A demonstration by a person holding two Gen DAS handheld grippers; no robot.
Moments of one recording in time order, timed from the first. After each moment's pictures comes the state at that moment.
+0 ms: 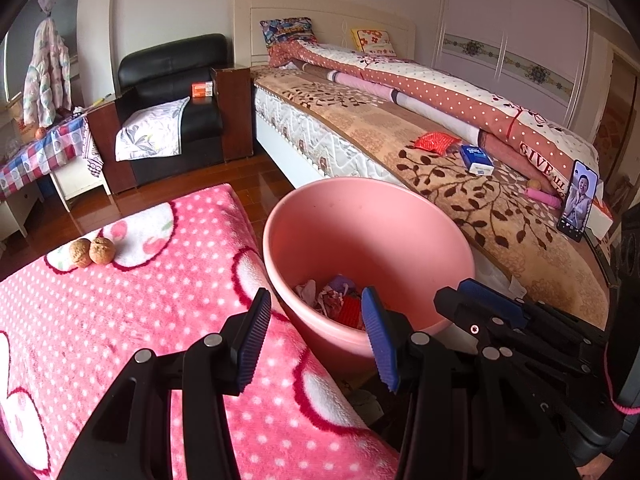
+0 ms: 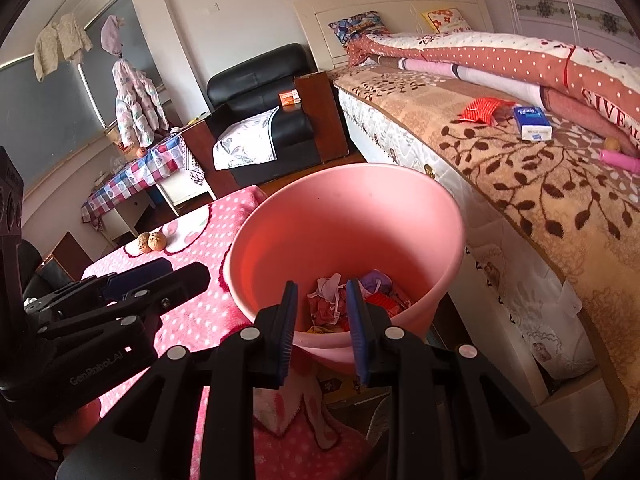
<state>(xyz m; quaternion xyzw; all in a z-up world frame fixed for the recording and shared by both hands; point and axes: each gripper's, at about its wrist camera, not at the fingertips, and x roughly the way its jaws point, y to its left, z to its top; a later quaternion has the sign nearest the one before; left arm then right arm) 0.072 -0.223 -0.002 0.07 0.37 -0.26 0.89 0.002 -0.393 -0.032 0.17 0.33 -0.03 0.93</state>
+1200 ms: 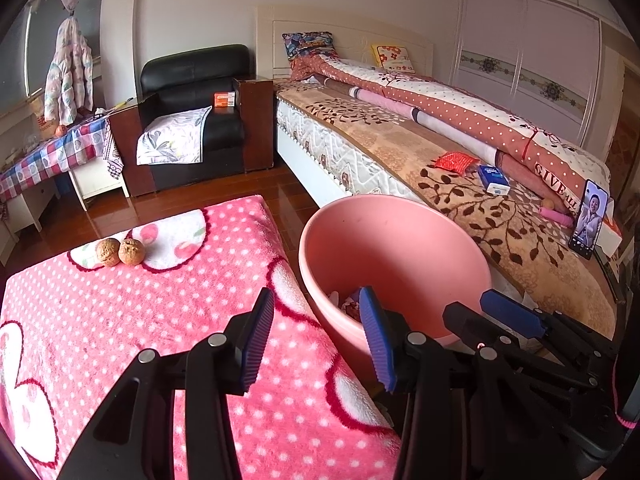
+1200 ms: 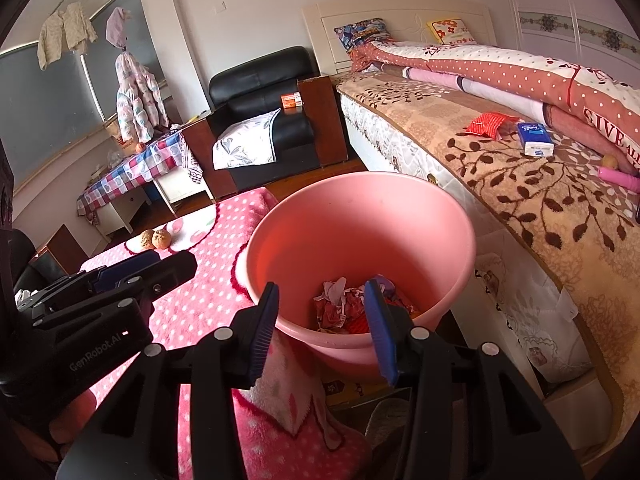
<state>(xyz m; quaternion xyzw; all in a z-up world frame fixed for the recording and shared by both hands) 0.072 -0.200 0.008 0.05 0.35 -0.23 0.91 0.002 -0.376 -0.024 0.15 0.33 -0.03 0.93</state>
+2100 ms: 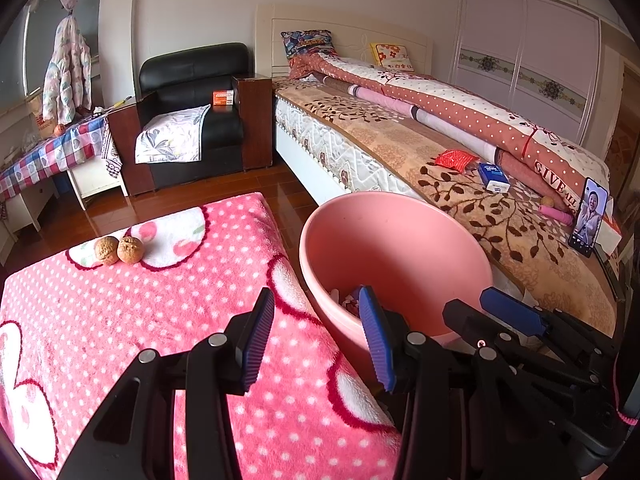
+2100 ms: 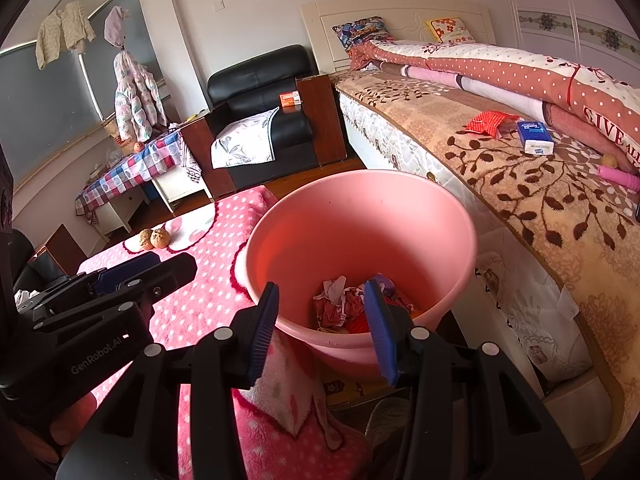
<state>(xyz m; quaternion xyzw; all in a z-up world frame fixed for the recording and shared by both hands) 0.073 -0.200 0.006 0.05 0.35 -0.23 0.90 0.006 -0.379 -0.026 0.15 0.33 -0.04 0.93</state>
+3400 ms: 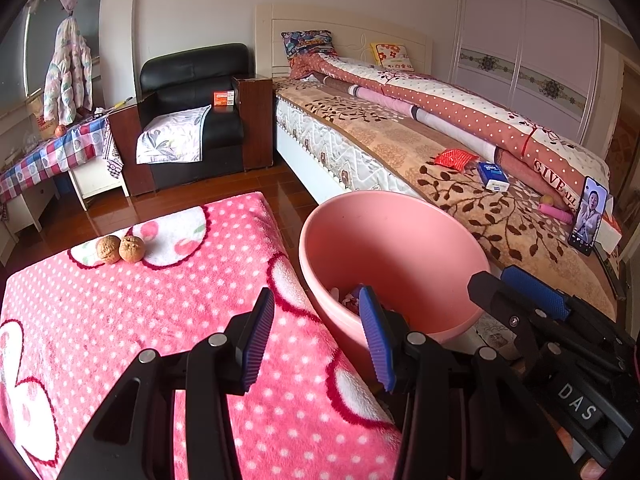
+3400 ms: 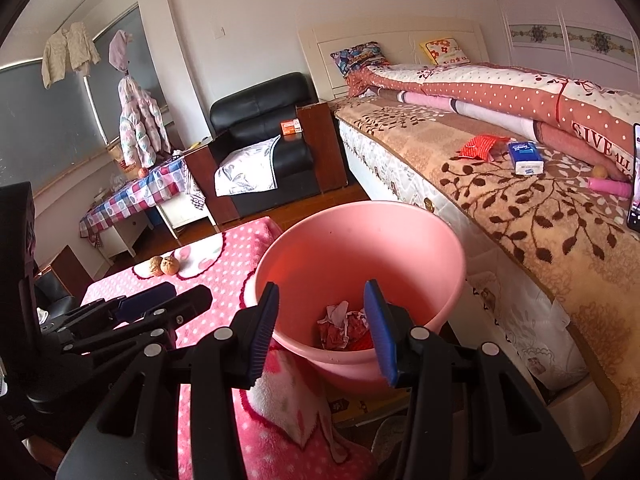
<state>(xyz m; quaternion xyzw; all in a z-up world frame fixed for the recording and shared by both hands) 0.071 -0.199 0.004 0.06 0.35 -0.23 0.91 -0.012 -0.379 -0.011 0.16 0.28 -0.04 0.94</state>
